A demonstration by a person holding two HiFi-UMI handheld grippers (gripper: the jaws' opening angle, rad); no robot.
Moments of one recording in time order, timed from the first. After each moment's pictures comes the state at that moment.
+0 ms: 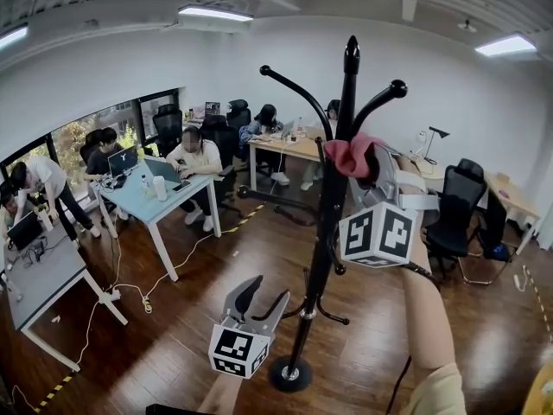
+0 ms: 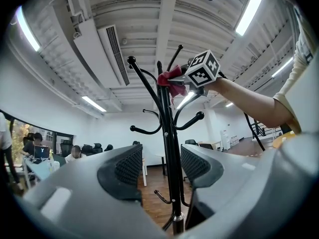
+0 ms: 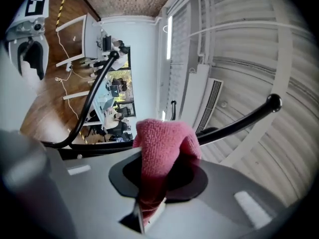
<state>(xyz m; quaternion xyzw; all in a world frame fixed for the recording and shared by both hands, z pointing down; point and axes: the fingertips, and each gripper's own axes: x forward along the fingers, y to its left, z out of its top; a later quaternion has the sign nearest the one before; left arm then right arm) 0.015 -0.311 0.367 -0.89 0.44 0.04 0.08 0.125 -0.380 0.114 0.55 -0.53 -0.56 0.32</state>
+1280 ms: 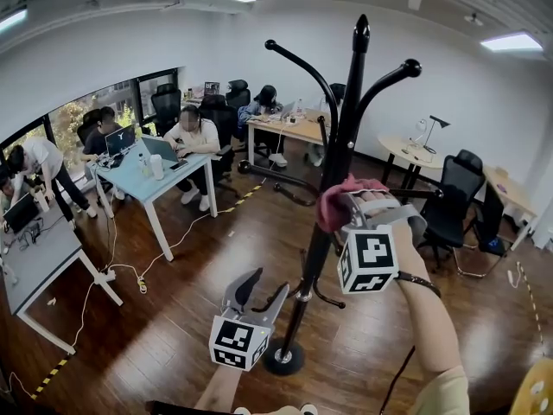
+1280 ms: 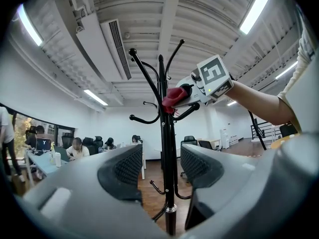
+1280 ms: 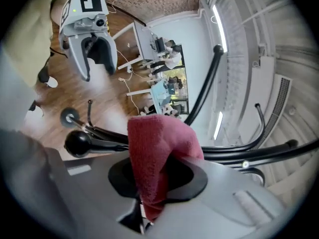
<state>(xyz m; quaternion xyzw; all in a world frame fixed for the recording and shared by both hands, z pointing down) 0.020 -0.296 0.397 -0.90 0.44 0.02 0.04 0.114 -0.377 0.295 0.31 -0.60 -0.49 0.55</state>
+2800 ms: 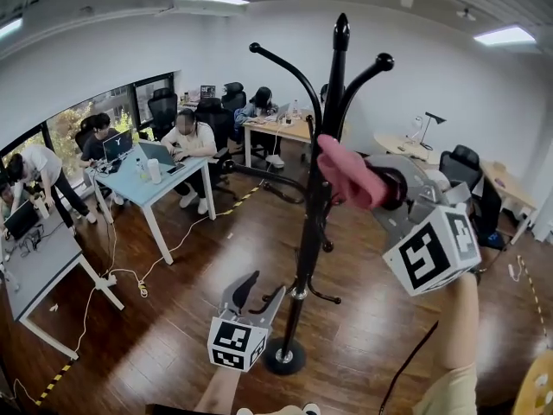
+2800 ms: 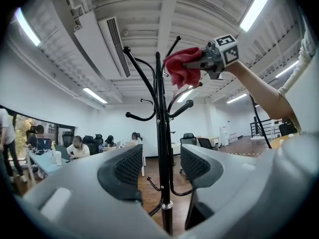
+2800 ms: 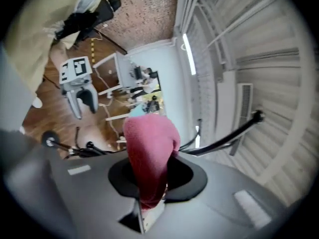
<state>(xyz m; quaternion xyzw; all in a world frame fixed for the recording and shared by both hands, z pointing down) 0.027 -0.286 0.402 -0.89 0.44 0.00 0.04 0.122 -0.281 0.156 0.35 -0.68 -0.54 0.36</state>
